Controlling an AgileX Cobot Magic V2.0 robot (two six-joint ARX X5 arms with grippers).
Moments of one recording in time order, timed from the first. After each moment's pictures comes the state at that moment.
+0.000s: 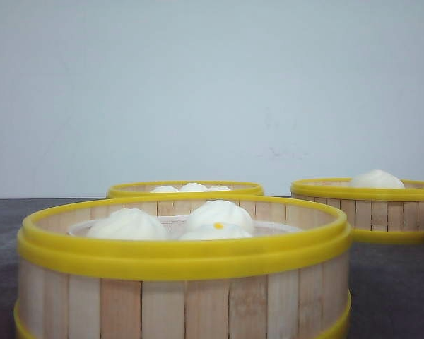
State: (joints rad) left arm -0.25 0.01 0.03 -0.17 -0.25 -0.10; right arm 0.14 0.00 0.02 -0.15 0.34 -0.09
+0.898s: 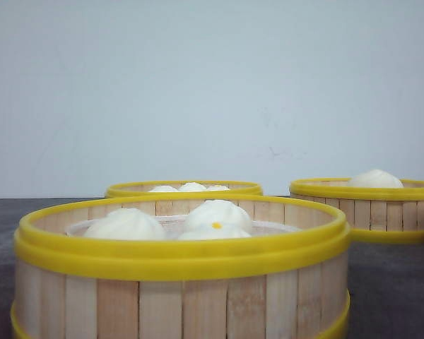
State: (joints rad) left arm -0.25 0.06 0.09 -0.11 0.03 -0.76; right arm 0.14 0.00 0.02 0.10 0.08 0.31
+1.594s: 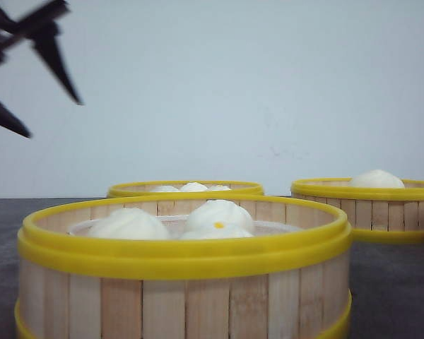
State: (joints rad) left arm -0.24 1.29 1.03 -0.52 0.31 -0.61; right arm 0.14 0.00 0.02 0.01 -0.05 0.33
